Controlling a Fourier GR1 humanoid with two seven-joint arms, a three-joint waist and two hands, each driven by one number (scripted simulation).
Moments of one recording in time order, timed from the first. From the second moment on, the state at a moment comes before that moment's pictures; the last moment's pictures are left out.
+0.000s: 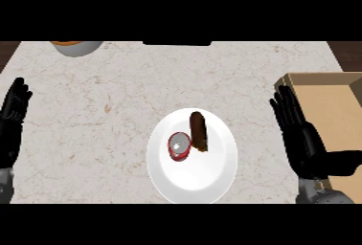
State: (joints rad) left arm -0.08 0.54 -0.01 -1.48 0.14 0.25 -0.11; right arm -0.06 -0.24 0.19 -1.68 -0.25 -0.21 -0.01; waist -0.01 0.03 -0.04
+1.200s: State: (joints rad) left arm -0.12 0.32 -0.10 -1.60 0.31 0.26 0.13; right arm -0.19 -0.60 0.41 -1.86 0.67 -0.12 0.70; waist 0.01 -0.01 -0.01
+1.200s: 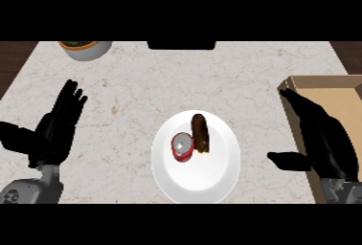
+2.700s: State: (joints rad) left arm -0.10 0.27 -0.08 -1.64 0.27 0.25 0.16; right arm -0.61 -0.03 0.53 -1.53 0.72 0.21 1.11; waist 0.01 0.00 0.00
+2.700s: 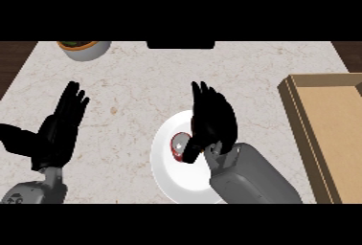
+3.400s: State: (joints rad) left arm -0.11 0.24 -0.05 -1.64 0.24 0.22 0.19; right arm -0.60 -0.01 0.53 -1.40 0.76 0.13 1.07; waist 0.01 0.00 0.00
